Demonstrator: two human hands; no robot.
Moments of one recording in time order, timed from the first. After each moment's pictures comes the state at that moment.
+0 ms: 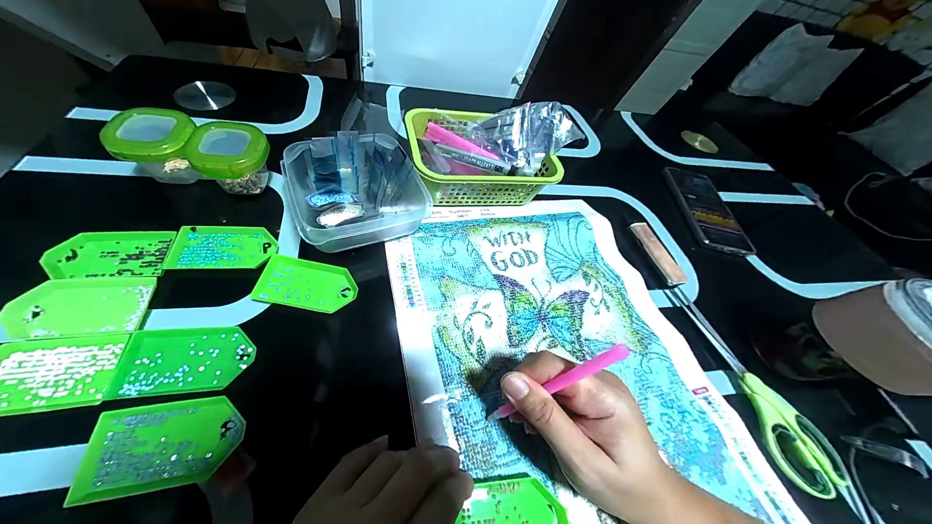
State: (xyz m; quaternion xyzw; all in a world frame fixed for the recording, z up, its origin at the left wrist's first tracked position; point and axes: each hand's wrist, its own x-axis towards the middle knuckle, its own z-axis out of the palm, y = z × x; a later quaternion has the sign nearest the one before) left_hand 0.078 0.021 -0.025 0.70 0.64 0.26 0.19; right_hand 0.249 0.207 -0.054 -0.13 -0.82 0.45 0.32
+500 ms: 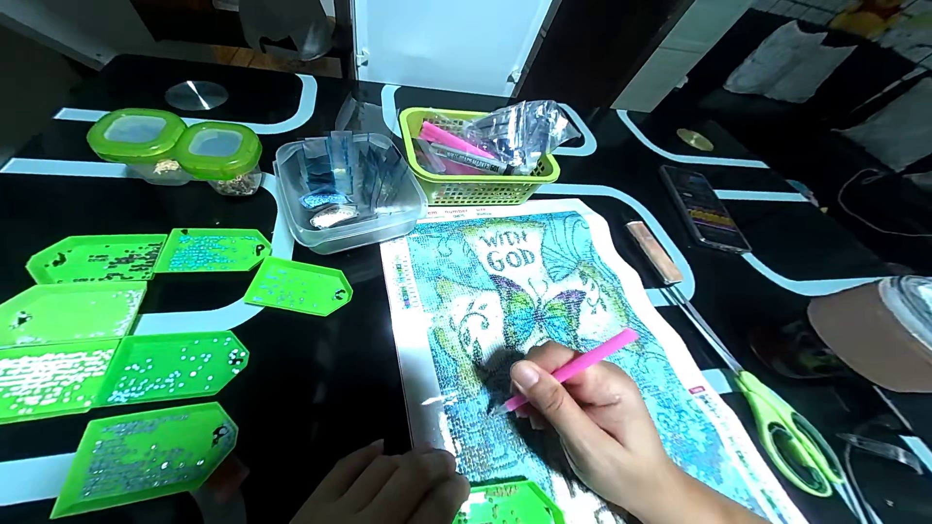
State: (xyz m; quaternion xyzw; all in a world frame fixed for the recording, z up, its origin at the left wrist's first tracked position) left_hand 0.077 0.022 -0.025 0.70 0.63 0.26 0.20; right_hand 0.251 0.212 -0.053 -0.15 -0.80 0.49 0.33
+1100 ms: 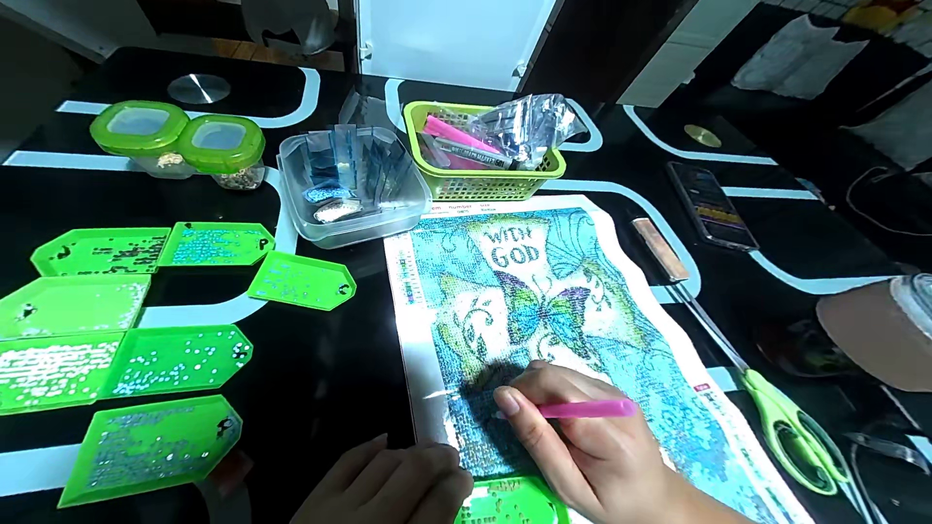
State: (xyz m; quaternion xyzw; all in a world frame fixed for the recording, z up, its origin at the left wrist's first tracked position) left_hand 0.077 0.021 -0.025 0.70 0.63 0.26 0.20; right_hand 0.247 0.201 -0.048 -0.10 -0.91 0.25 0.32
